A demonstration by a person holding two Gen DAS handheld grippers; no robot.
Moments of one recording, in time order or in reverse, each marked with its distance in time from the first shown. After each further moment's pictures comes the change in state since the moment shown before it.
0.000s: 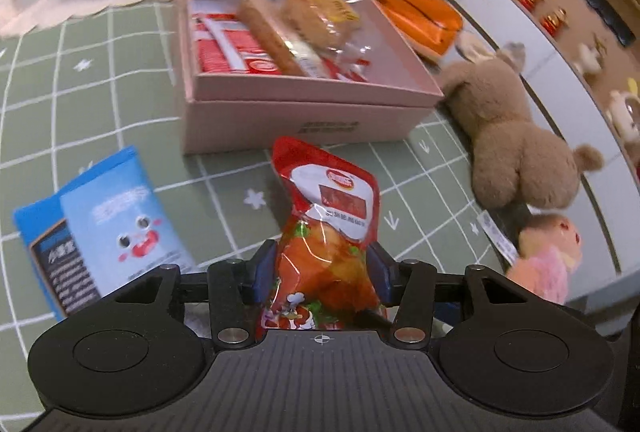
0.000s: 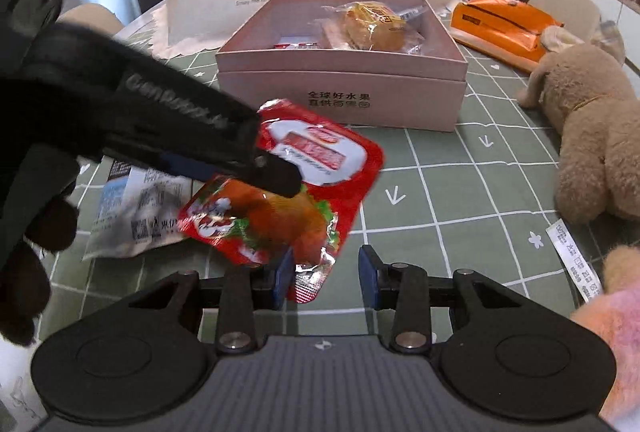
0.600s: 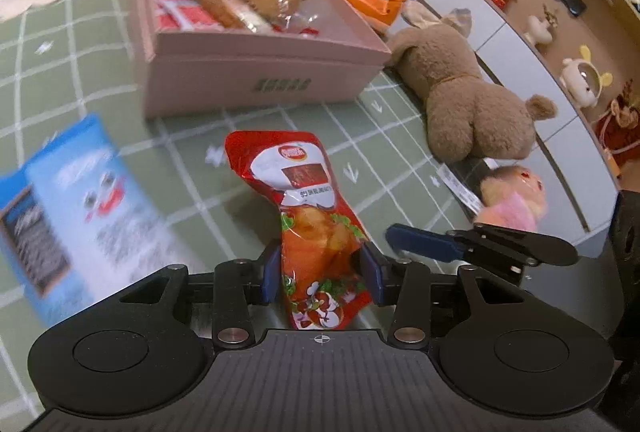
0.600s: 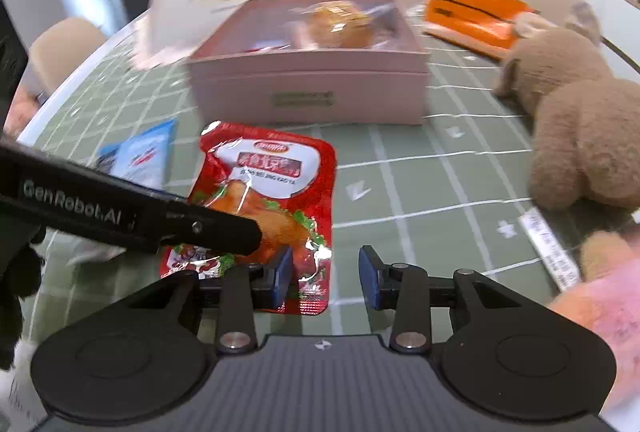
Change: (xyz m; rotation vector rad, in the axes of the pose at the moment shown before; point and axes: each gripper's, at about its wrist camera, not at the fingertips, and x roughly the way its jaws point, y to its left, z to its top) left arm -0.011 0.002 -0.033 0.071 0.032 -0.150; right arm -0.005 -0.016 -0.002 0.033 0.009 0.002
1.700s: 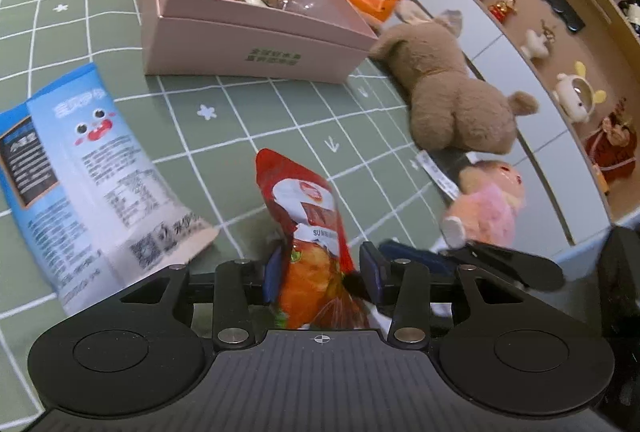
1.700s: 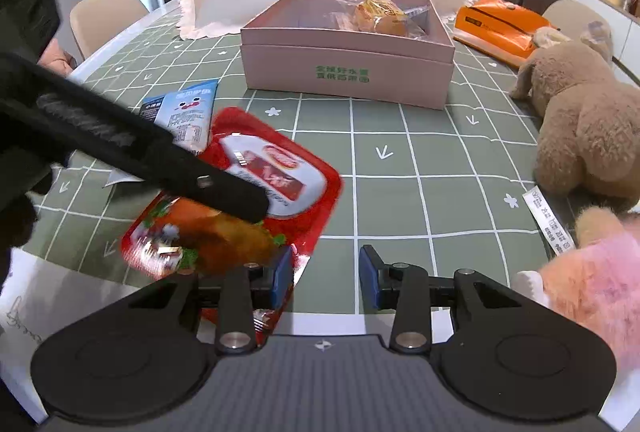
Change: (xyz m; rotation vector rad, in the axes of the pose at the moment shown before) left arm -0.004 -0.011 -0.020 -0.061 -0.021 -0.007; right arm -0.022 0.006 -0.031 -0.108 -0.016 0.026
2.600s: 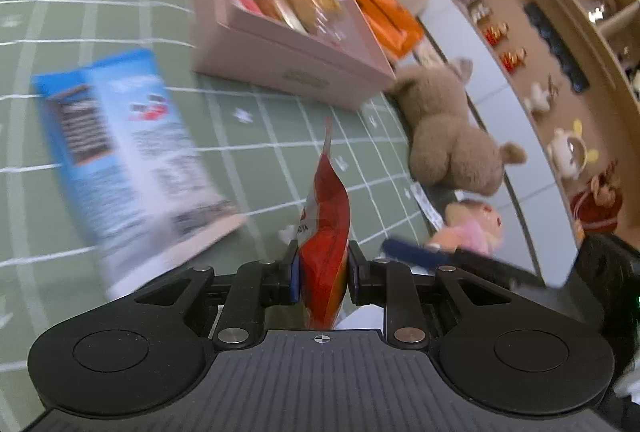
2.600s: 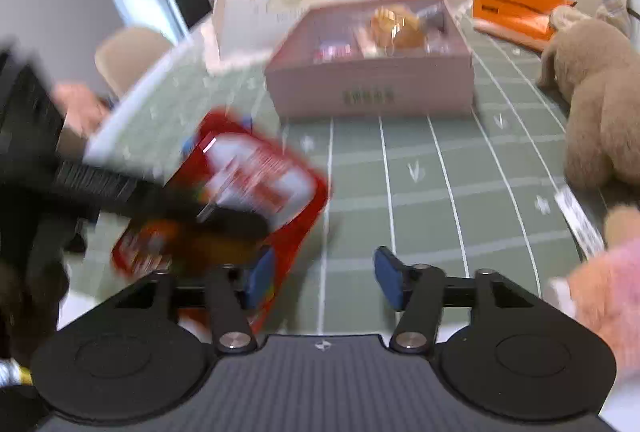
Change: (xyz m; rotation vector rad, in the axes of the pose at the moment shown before) left arm -0.047 0.026 -0.012 -0.188 -0.068 -0.050; right arm -0.015 -0.018 0.031 0.156 -0.004 0.189
